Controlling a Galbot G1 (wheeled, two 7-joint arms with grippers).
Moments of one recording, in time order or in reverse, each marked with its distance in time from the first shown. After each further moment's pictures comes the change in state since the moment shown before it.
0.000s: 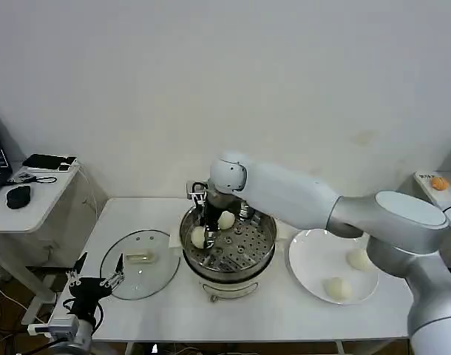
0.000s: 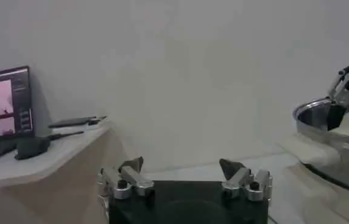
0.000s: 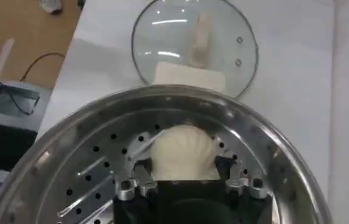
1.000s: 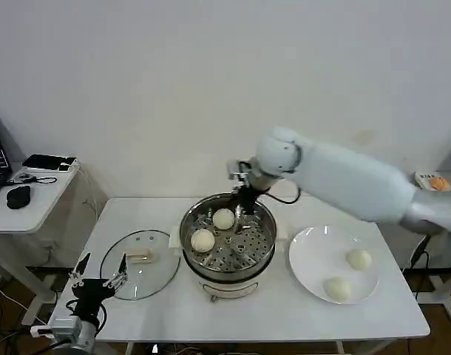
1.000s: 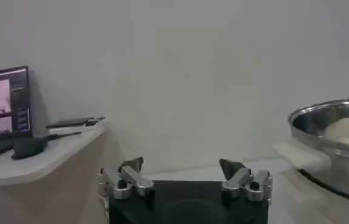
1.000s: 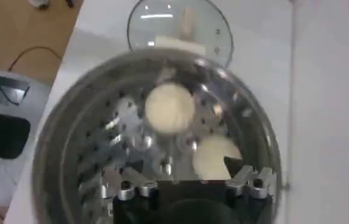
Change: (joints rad) left arm 0.006 -0.021 0.016 -0.008 0.007 0.001 0.001; right arm 0.107 -0.461 0.058 0.365 -0.008 0.030 -0.051
